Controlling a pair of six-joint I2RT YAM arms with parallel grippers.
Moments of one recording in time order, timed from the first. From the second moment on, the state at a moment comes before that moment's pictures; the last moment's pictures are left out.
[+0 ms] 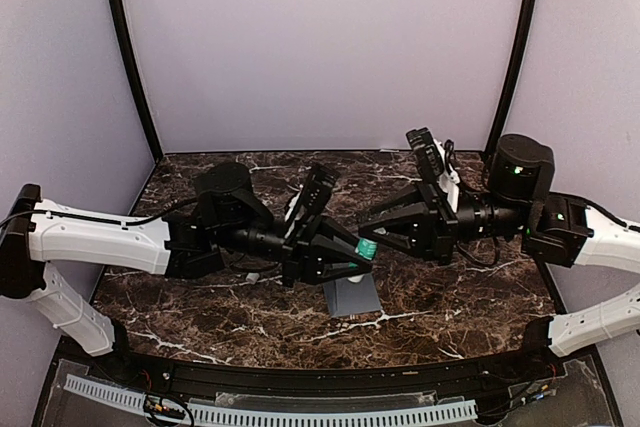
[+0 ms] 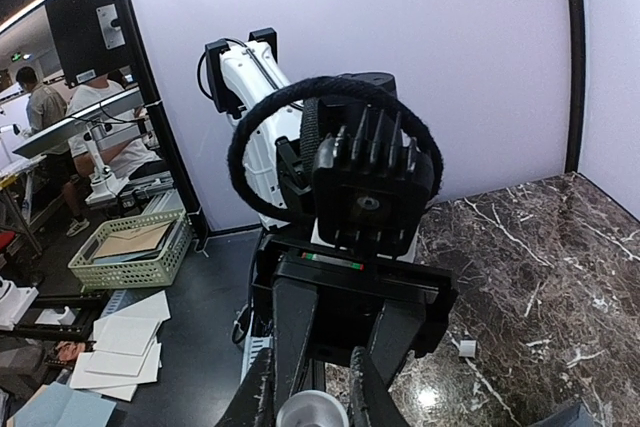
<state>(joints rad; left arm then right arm) -1.12 1.48 0.97 0.55 0.73 -0.29 1.10 1.00 0.92 0.03 -0.53 0.15</state>
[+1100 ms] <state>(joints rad) -1.13 1.62 1.03 0.33 -0.23 -0.10 1.11 1.35 1.08 -0.17 0.44 0.74</state>
